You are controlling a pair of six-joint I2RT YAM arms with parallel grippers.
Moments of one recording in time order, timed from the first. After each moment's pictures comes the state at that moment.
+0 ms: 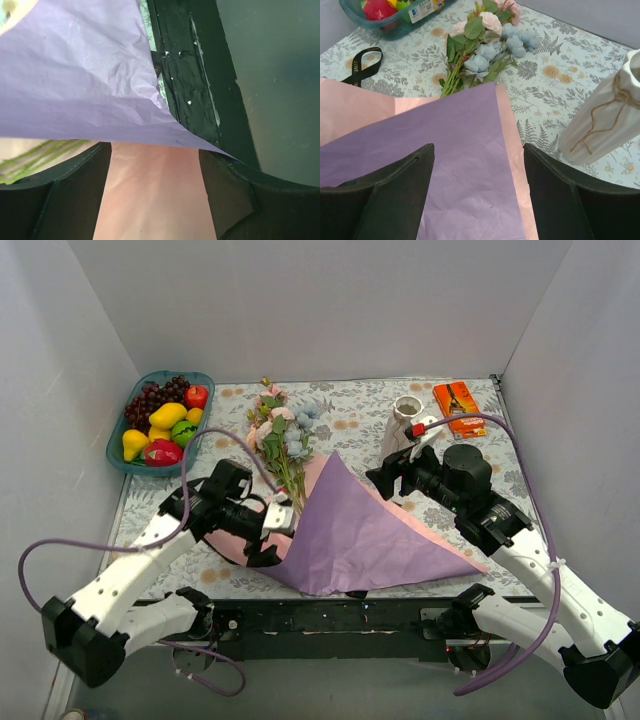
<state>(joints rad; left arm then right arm) -0.58 1.08 0.97 -0.93 0.95 0.82 0.64 0.87 0.90 -0.25 -0.12 0.07</state>
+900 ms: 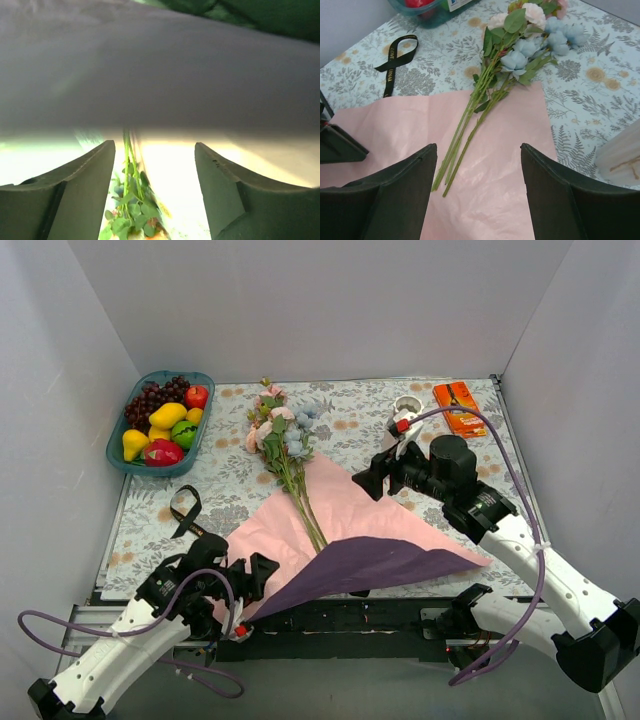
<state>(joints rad) -0.66 0.33 0.33 -0.90 0.59 2.06 0.64 0.98 0.92 -0.19 -0.26 0.09</state>
